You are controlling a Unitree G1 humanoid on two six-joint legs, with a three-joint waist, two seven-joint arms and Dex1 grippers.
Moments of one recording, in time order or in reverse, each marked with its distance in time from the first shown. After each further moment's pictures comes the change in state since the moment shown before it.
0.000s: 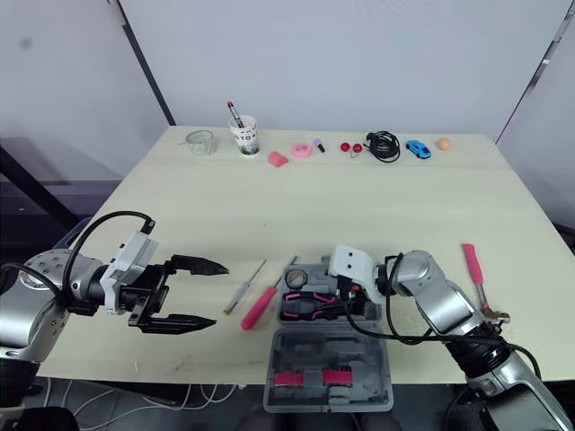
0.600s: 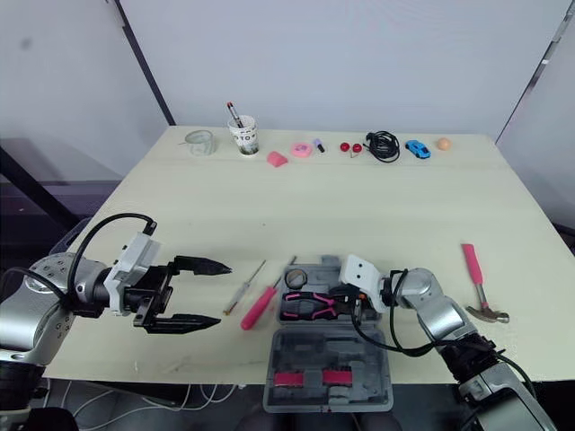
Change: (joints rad) left arm 0.011 -0.029 0.001 -0.009 0.000 -0.001 0.020; right arm 0.030 0.052 0.005 0.307 -0.069 -0.264 -0.049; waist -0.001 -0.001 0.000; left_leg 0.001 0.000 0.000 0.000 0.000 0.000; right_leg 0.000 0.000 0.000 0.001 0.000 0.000
